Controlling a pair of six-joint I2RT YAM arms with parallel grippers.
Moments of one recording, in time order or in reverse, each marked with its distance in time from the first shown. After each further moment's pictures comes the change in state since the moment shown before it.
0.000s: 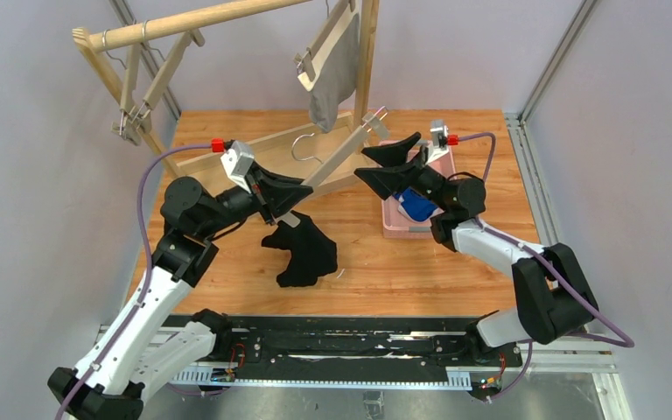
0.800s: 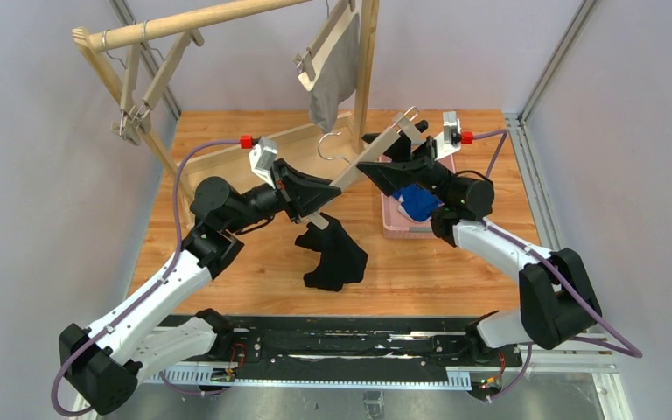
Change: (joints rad) left arm -0.167 0.148 -0.059 0.323 -0.074 -0.189; right arm 0.023 -0.022 0.086 0.117 0.000 0.045
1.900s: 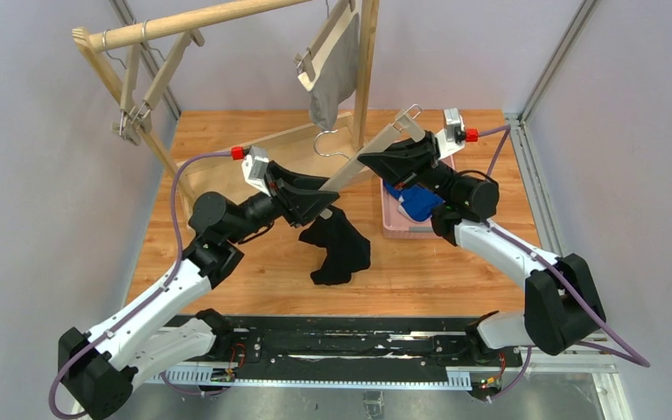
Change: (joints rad) left arm -0.033 -0.027 -0.094 0.125 -0.112 -0.016; right arm 0.021 -0.030 0.044 0.009 -0.039 0.068
